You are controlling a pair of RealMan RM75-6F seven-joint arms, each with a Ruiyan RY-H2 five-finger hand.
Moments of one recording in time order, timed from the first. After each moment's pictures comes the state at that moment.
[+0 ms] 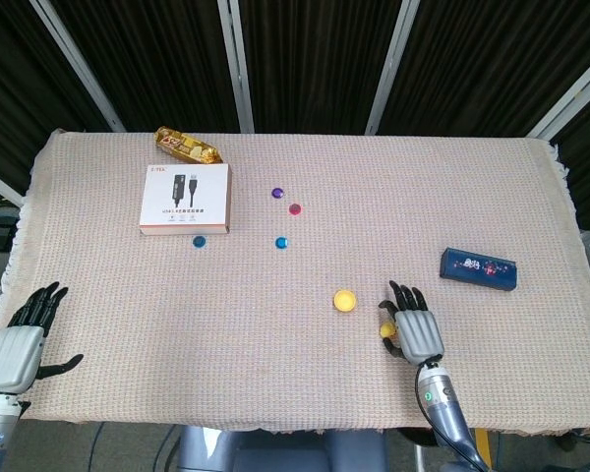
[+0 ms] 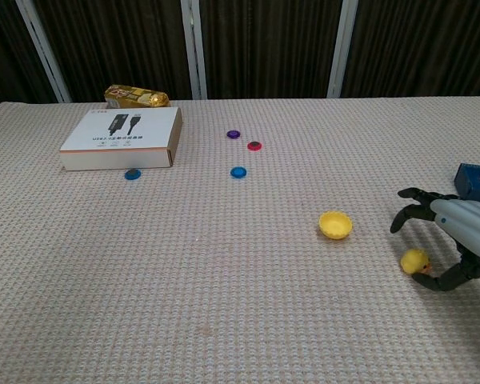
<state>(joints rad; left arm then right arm) -0.09 -1.27 0.01 -1.49 1.51 1.43 -0.01 0.34 -1.70 0.11 -1.44 -1.21 1.19 -0.42</state>
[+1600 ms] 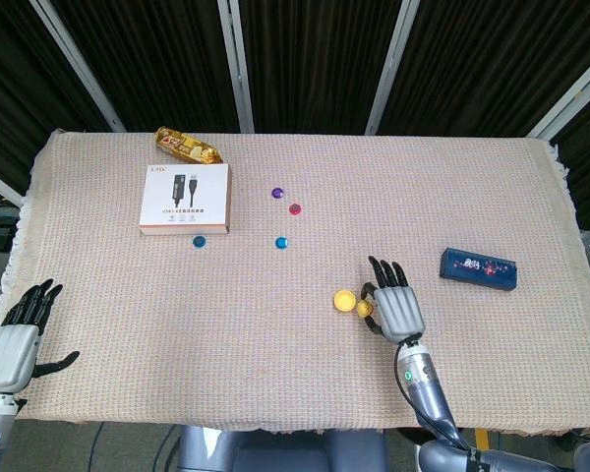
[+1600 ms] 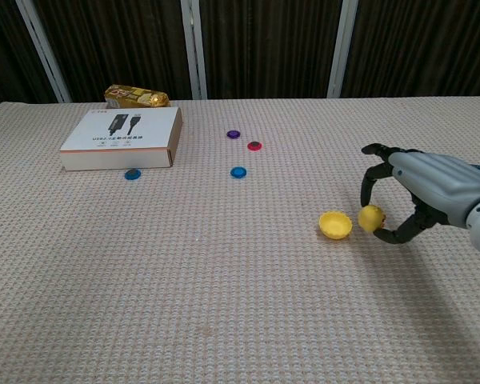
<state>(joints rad) -0.09 -1.28 0.00 -1.48 1.51 1.46 0.00 0.45 -1.73 0.22 -1.51 -1.16 1.18 -0.55</state>
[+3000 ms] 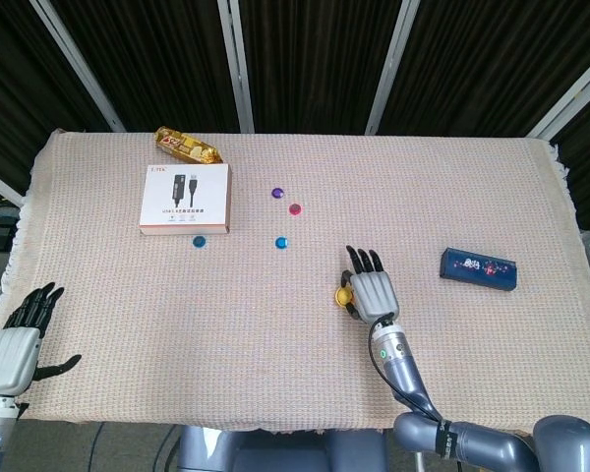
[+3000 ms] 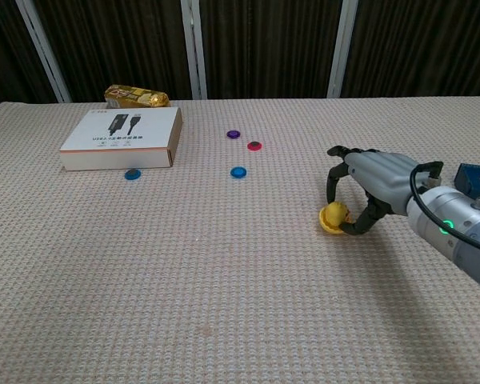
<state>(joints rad) -0.08 -1.27 0.00 -1.49 1.51 1.45 -0.01 0.59 -1.83 0.26 -1.33 -1.07 1.09 -0.56</state>
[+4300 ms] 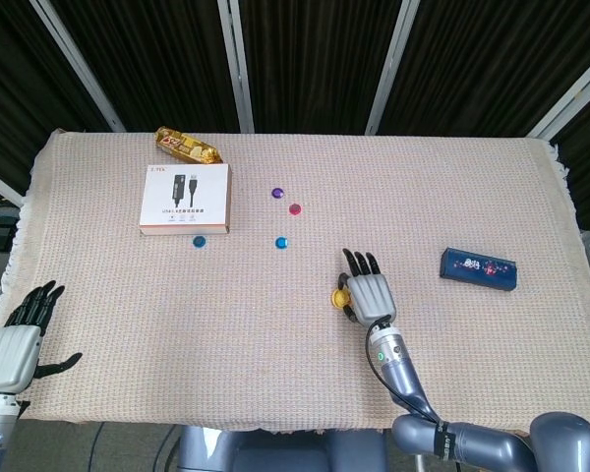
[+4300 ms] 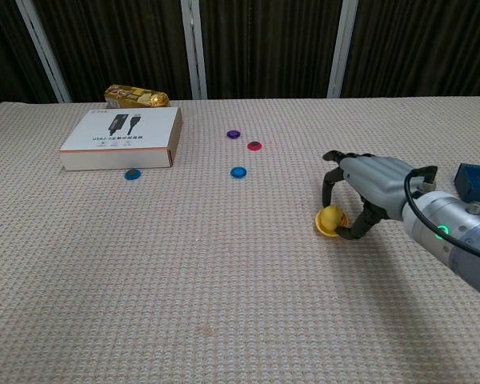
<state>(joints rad) -0.09 -1.28 0.00 -1.49 1.51 1.44 -0.02 0.61 -1.84 0.23 -1.34 -1.04 1.10 -0.57</state>
